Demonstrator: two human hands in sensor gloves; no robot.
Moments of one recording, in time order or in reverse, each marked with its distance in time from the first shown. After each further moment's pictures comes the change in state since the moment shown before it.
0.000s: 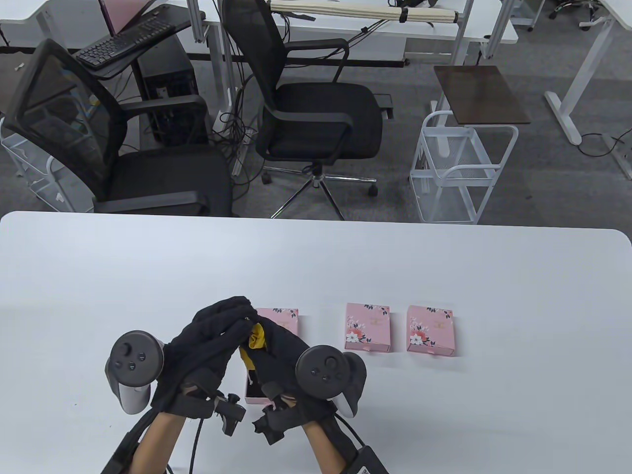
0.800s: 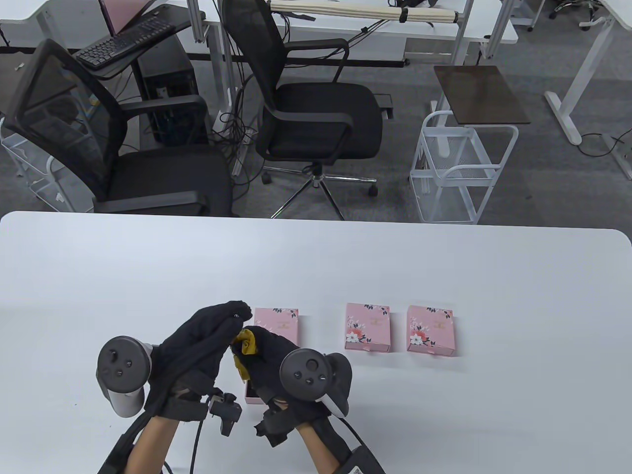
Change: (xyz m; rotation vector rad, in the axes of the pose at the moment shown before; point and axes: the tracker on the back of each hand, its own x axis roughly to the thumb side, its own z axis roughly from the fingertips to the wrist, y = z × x) left_hand 0.009 0.010 0.004 0.056 -0.053 0.048; right_hand -0.006 0.020 0.002 0.076 -0.014 0.101
